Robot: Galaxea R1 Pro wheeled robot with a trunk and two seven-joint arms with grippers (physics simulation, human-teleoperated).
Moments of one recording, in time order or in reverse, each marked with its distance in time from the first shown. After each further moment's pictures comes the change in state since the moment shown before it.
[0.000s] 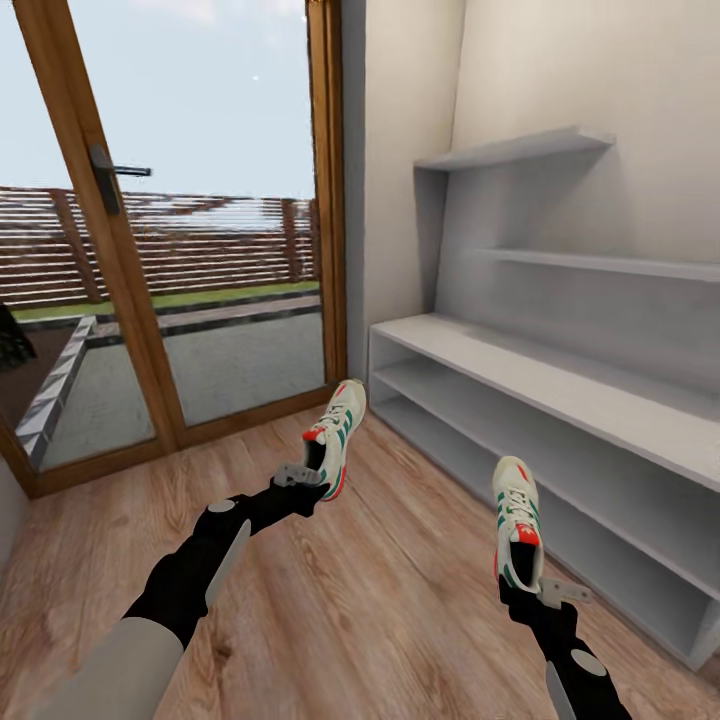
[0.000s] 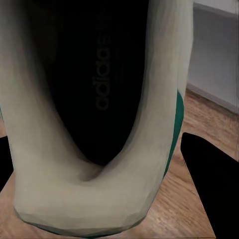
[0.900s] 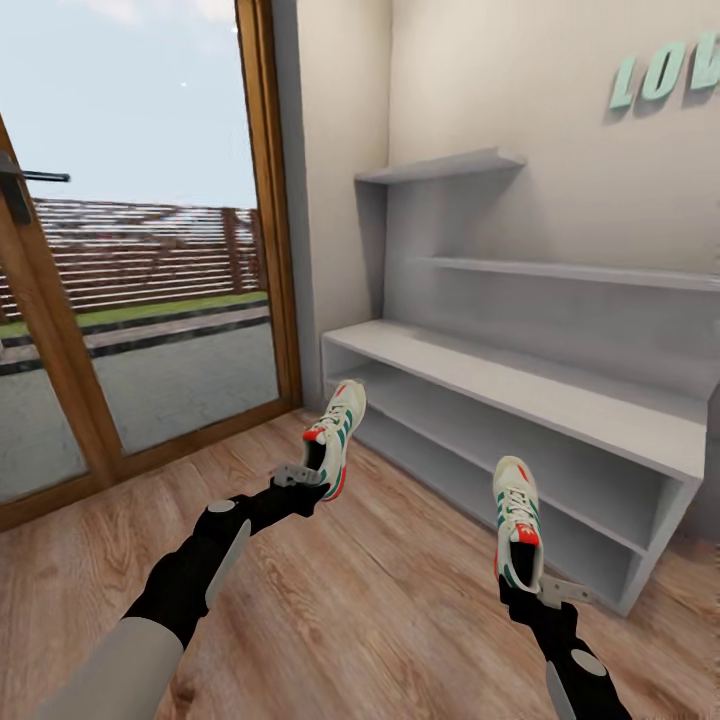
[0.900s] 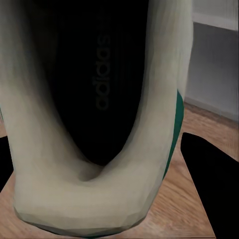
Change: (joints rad) left arm 0.000 0.000 0.000 0.000 0.000 0.000 0.000; right arm 0.000 0.000 -0.001 0.000 0.000 0.000 0.000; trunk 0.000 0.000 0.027
